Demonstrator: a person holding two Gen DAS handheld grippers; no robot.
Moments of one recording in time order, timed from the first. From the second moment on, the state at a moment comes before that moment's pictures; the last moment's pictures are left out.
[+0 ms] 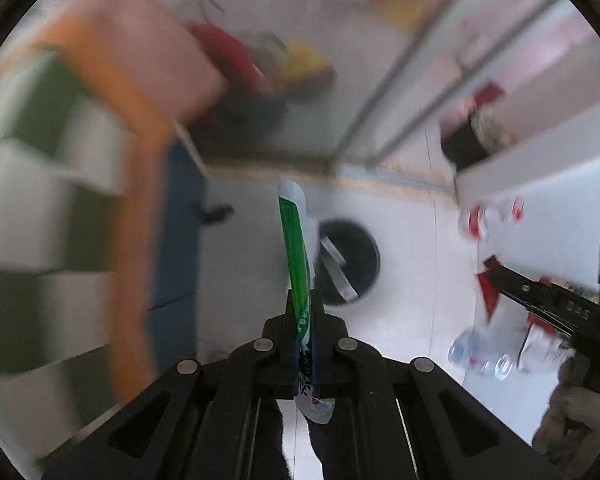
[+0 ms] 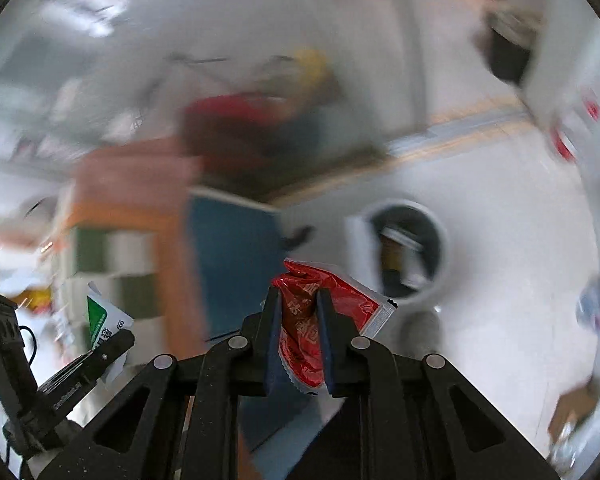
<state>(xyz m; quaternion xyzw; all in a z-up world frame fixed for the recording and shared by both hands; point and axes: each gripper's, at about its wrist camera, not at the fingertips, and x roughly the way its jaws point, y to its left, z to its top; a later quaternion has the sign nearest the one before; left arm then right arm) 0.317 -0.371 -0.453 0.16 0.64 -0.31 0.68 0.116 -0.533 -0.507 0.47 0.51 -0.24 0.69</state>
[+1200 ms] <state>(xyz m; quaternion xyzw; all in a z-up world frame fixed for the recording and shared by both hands) 0.317 -0.487 -0.784 0.21 0.69 -0.28 0.64 0.152 -0.600 -0.859 0.41 0.62 -0.24 0.63</state>
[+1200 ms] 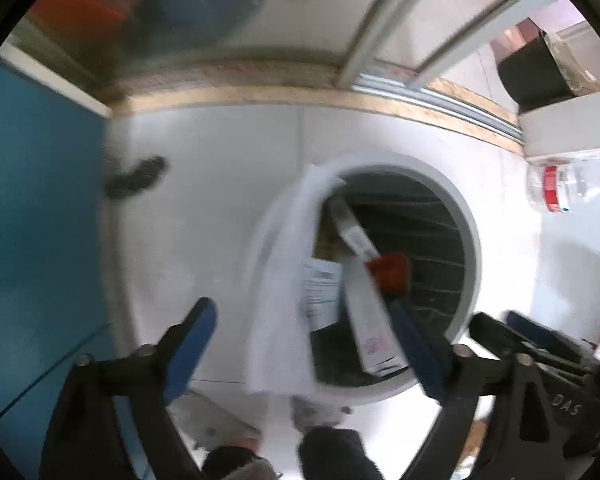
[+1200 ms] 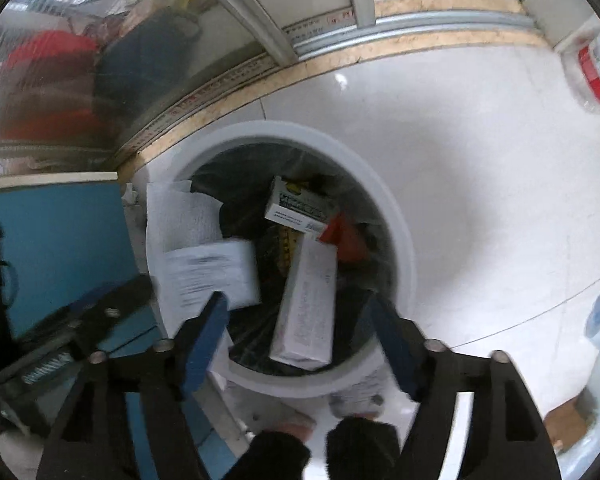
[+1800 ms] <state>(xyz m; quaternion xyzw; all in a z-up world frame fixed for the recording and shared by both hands) 0.264 -0.433 -0.514 0.23 0.61 -0.25 0.72 0.087 -0.550 -0.561 0.30 0.59 -0.30 0.69</state>
